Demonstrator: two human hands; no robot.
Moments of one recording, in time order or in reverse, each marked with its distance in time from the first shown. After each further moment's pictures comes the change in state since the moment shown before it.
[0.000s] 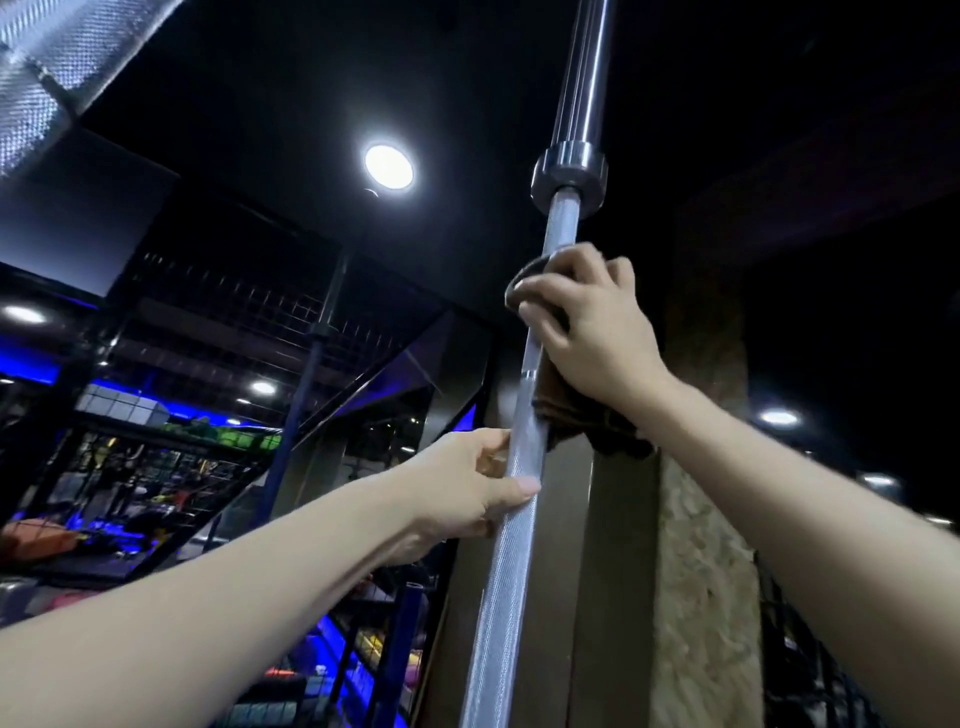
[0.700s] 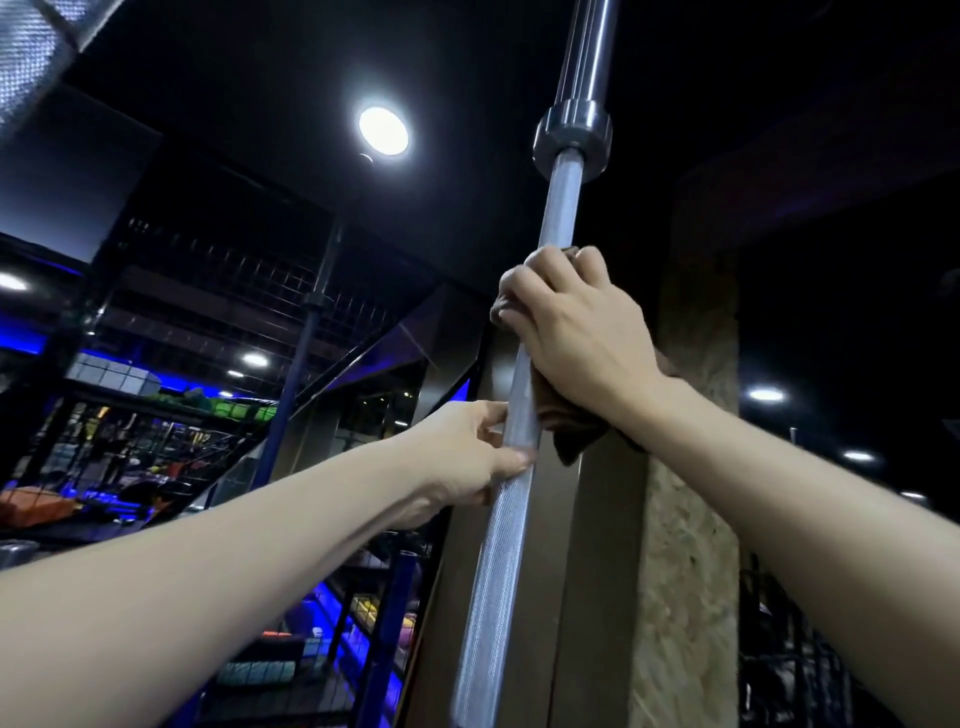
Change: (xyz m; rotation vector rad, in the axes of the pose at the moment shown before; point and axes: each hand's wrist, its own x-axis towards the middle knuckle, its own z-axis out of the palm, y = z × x) left_hand -0.006 0.001 0.006 -0.001 0.060 -0.016; right_hand -0.020 -0.014 0.007 -0.431 0.102 -0.267
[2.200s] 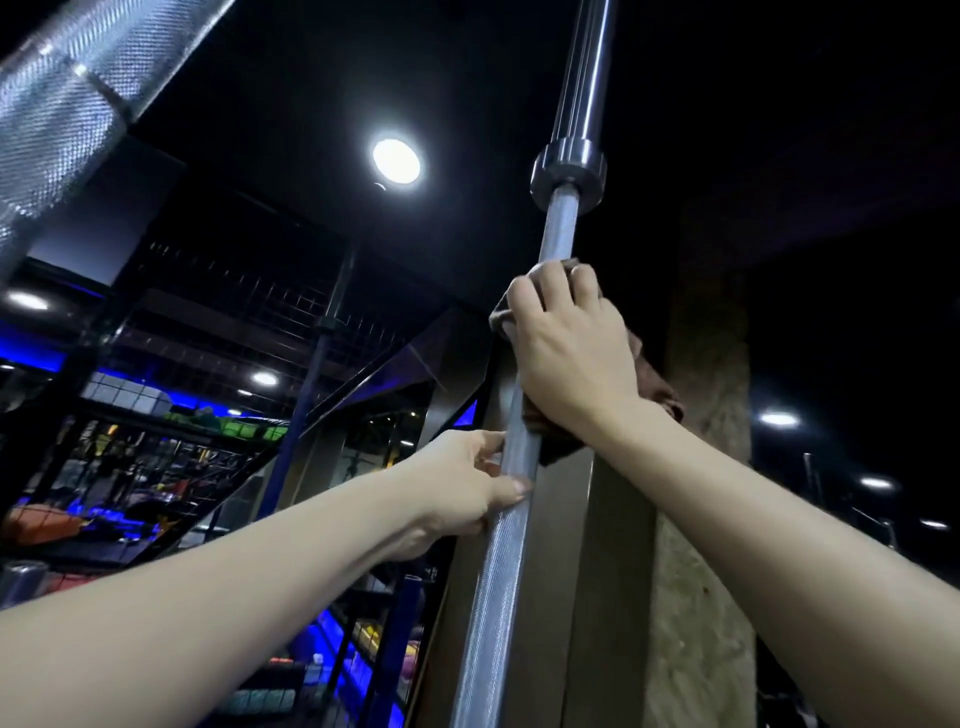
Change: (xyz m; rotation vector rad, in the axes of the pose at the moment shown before) left_hand 0.000 -0.002 -0.012 0.060 0.039 -0.035; right_hand 0.016 -0.015 0.010 -0.091 0.054 0.065
